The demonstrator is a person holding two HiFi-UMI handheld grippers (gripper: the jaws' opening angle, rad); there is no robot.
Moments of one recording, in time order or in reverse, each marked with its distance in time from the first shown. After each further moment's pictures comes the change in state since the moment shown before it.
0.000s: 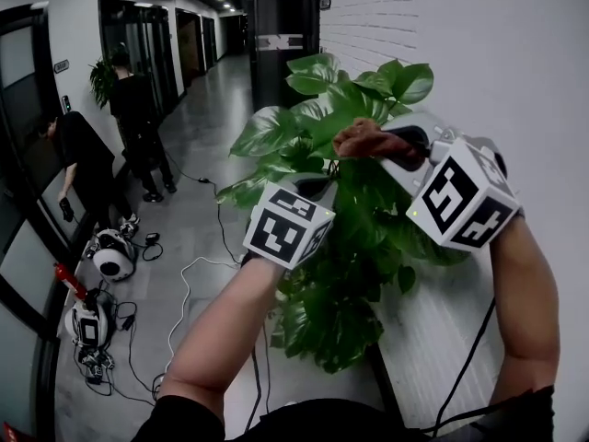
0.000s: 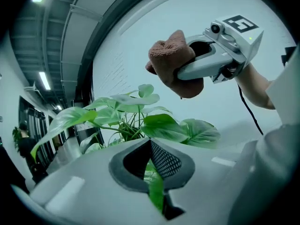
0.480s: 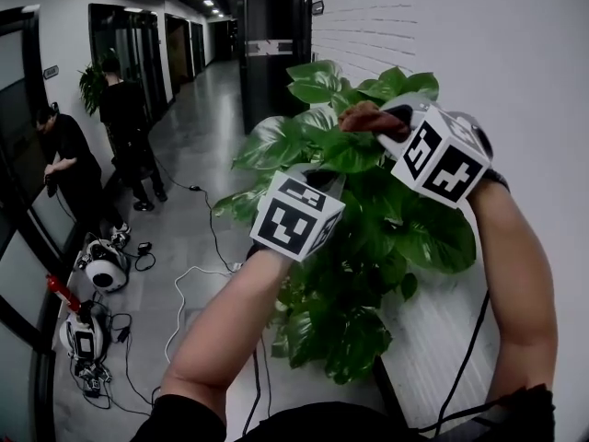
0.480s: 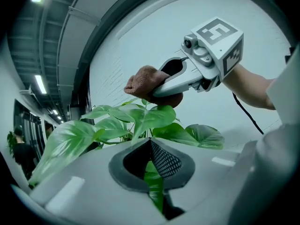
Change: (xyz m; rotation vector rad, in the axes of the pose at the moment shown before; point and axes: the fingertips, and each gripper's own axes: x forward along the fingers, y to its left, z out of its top) left arm 0.010 0.025 0.026 0.039 -0.051 -0.032; right arm 0.064 -0.047 -0.026 0.047 0.160 -0.045
